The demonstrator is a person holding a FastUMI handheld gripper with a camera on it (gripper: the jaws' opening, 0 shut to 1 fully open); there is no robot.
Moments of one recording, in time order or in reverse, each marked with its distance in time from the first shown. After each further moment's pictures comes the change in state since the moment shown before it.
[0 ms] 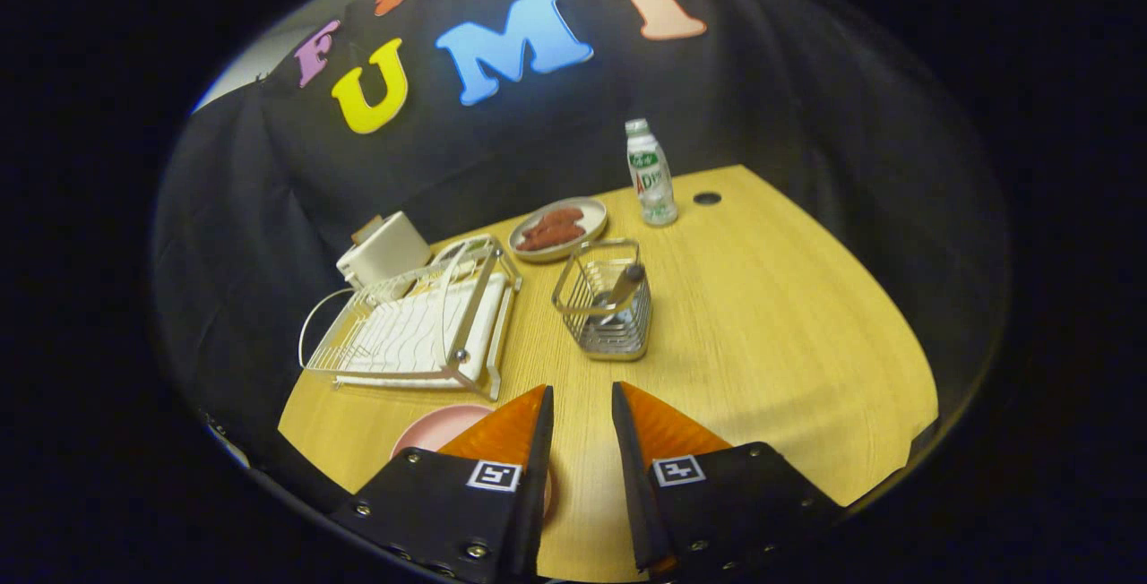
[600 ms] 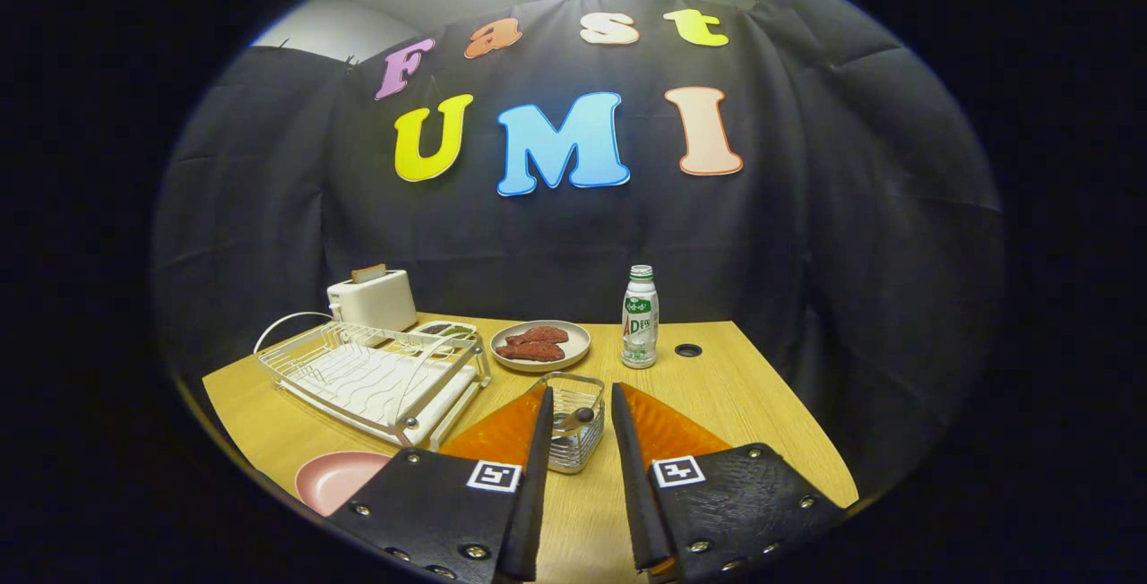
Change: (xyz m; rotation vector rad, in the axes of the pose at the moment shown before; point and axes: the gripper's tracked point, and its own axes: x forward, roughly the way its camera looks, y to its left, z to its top) arm 0.018 -0.019 0.055 -0.248 -0.346 -0.009
